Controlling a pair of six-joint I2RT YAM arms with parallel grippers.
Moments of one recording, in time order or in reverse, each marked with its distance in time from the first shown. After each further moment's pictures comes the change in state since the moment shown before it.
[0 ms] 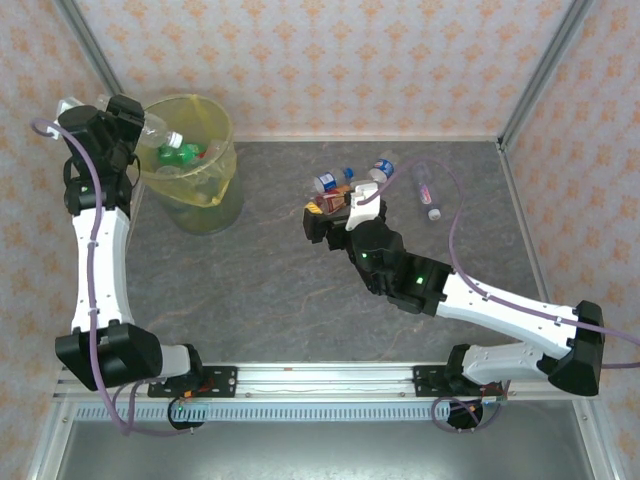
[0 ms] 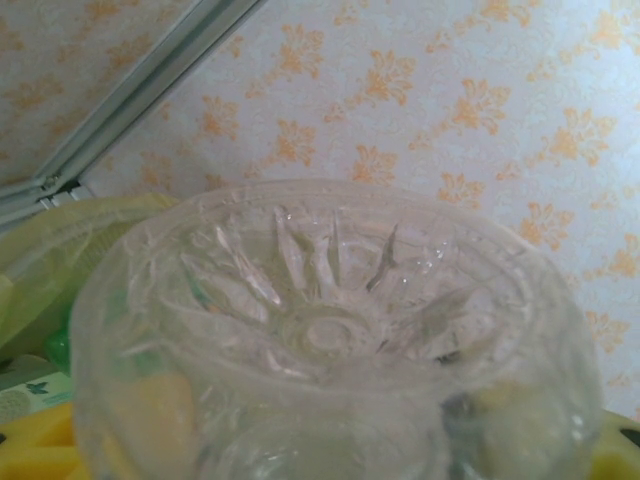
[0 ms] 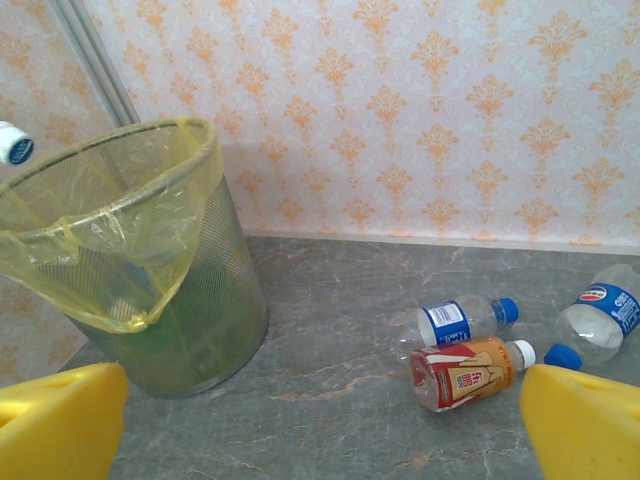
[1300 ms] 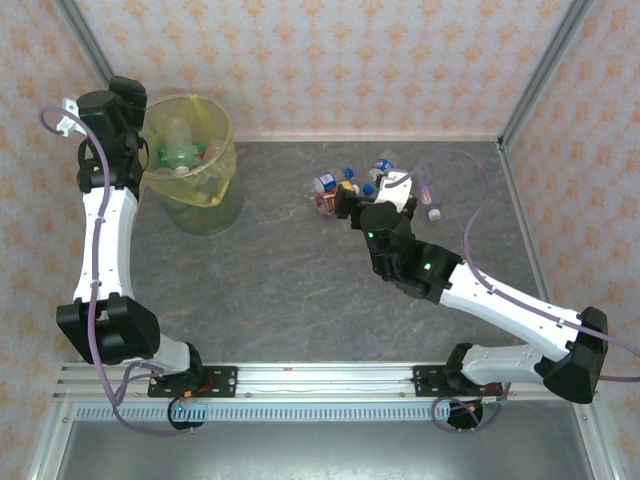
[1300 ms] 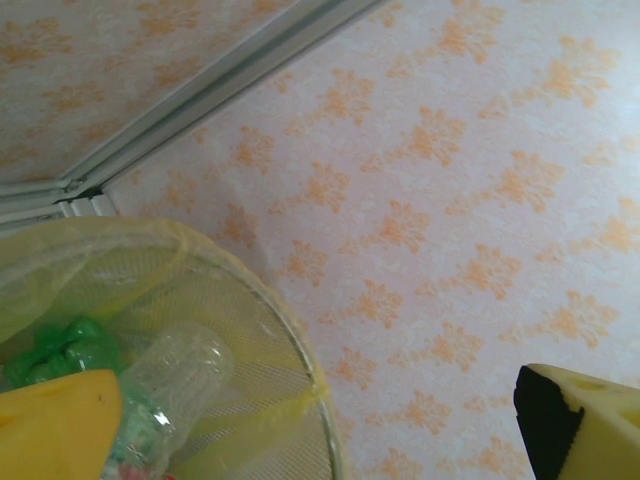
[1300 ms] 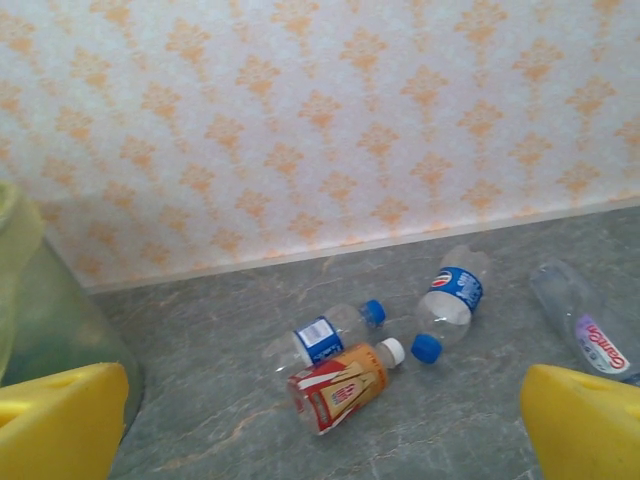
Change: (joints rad) left arm -0.072 0.113 0.109 -0.020 -0.202 -0.110; right arm -0.156 -0.002 0.021 -0.123 0.153 0.140
